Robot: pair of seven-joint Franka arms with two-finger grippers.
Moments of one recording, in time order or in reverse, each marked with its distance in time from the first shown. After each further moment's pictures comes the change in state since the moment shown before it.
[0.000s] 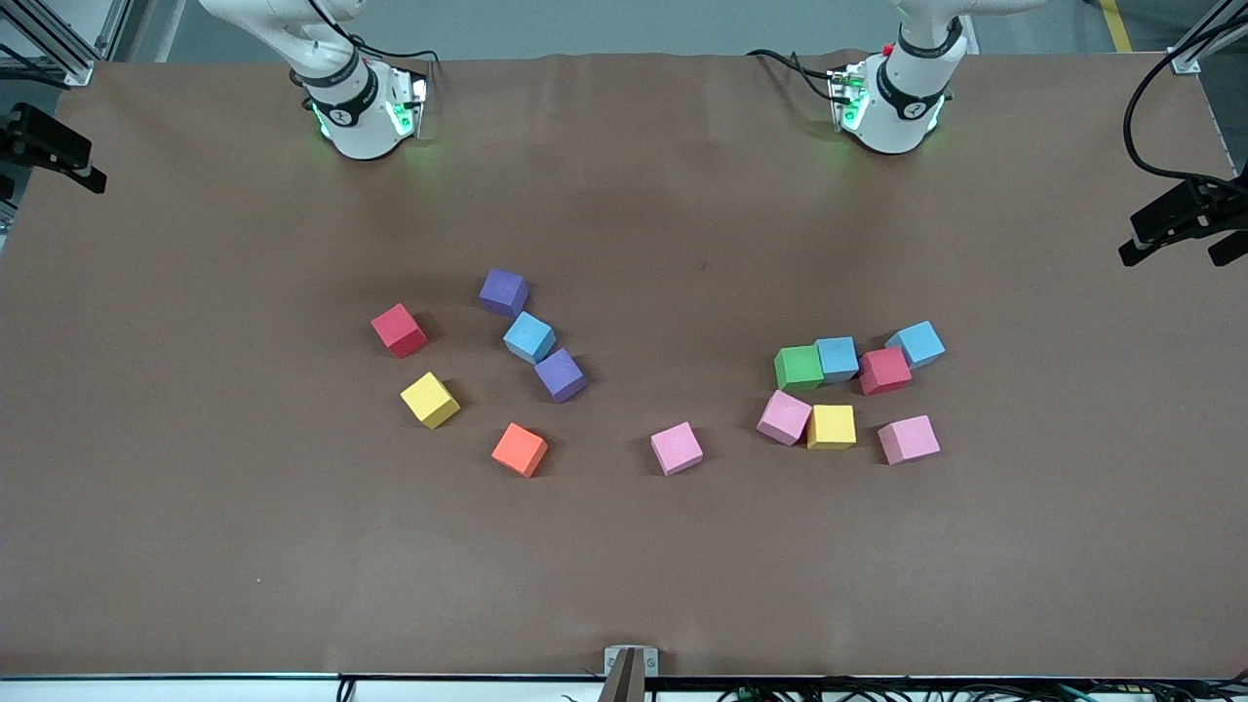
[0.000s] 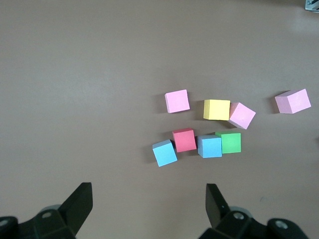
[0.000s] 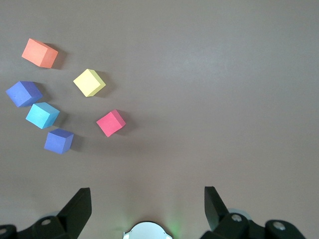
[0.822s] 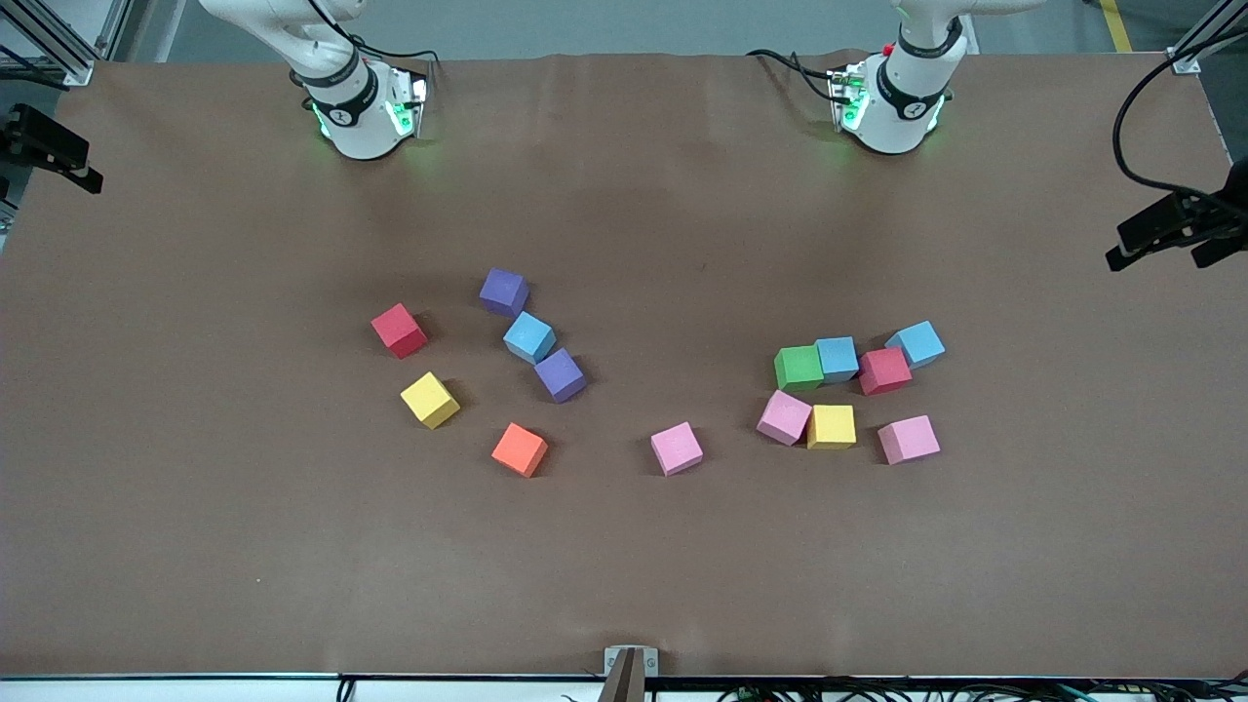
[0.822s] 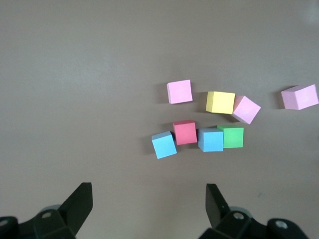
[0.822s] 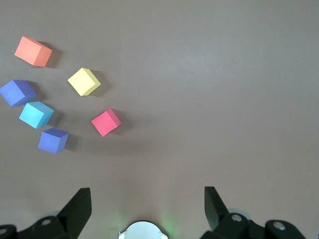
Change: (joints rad) left arm 0.005 0.041 -0.004 -0.017 0.000 -0.022 -0.043; right arm 0.000 0.000 0.003 0.000 -0.022 -0.003 -0.004
